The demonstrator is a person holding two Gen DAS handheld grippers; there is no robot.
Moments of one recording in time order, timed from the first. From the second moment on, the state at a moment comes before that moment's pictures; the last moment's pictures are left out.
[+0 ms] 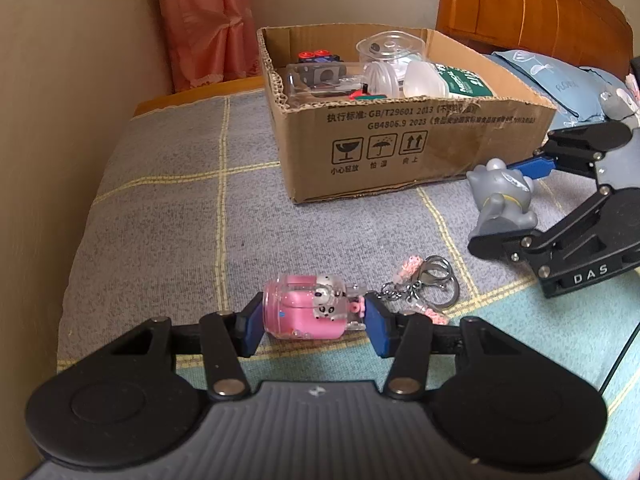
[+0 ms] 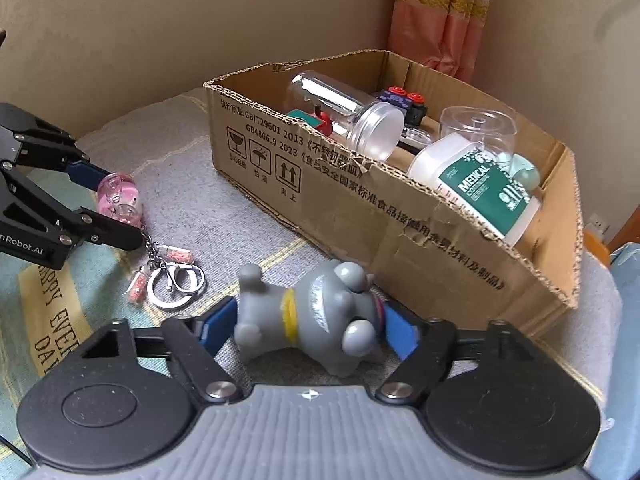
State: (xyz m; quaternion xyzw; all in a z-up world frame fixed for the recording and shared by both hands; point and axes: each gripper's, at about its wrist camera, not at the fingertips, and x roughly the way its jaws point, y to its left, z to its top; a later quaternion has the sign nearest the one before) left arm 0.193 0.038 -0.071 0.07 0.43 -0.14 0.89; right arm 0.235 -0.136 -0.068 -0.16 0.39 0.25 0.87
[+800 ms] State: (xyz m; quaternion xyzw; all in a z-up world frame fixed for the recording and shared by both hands) left arm 0.187 0.016 0.039 0.13 0.38 -0.24 0.88; right arm 0.210 -0.152 0.026 -0.15 0.34 0.24 0.90
